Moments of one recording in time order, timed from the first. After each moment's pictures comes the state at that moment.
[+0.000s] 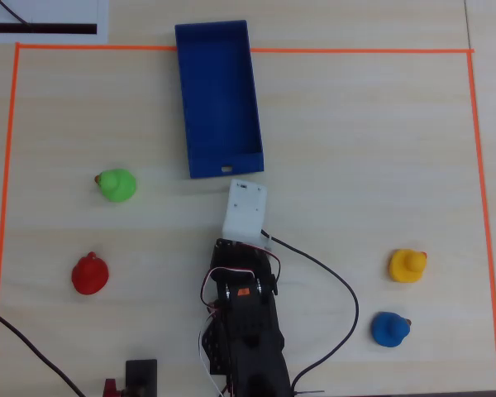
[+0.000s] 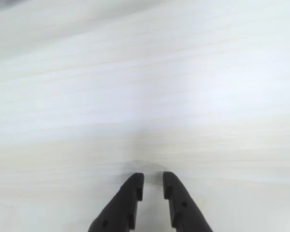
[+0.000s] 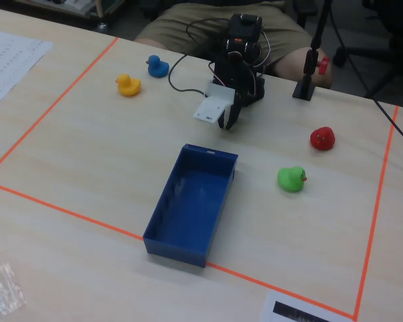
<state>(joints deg) -4.4 190.5 178.5 73.7 -68.7</state>
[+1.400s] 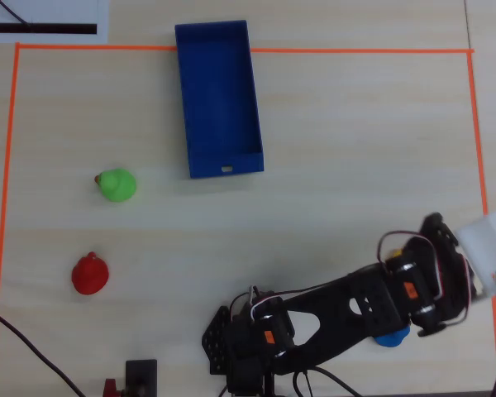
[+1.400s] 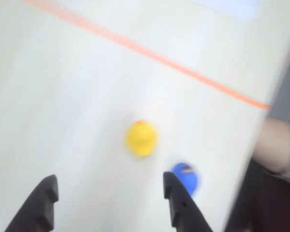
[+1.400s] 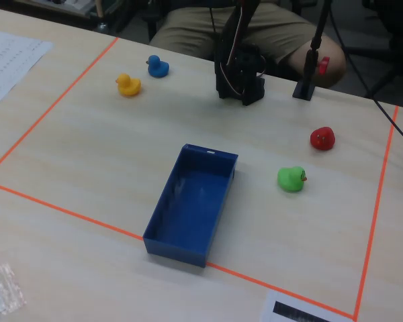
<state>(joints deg) 77.1 113.6 78.8 77.9 -94.2</state>
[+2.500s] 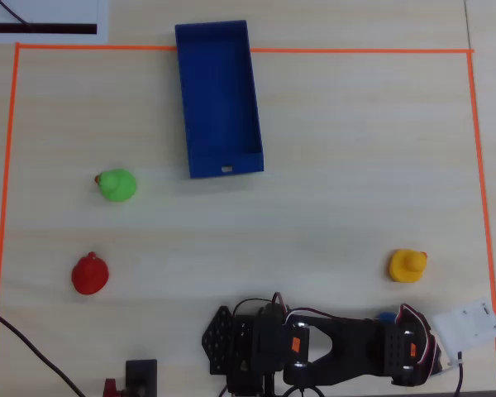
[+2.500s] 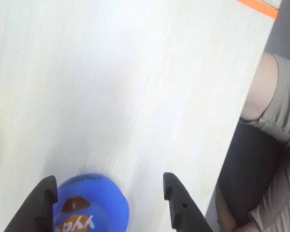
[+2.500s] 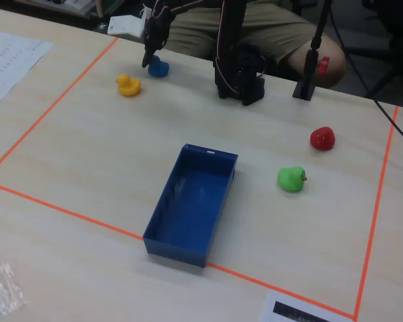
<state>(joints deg) 100.1 104.8 128.7 30.2 -115.7</state>
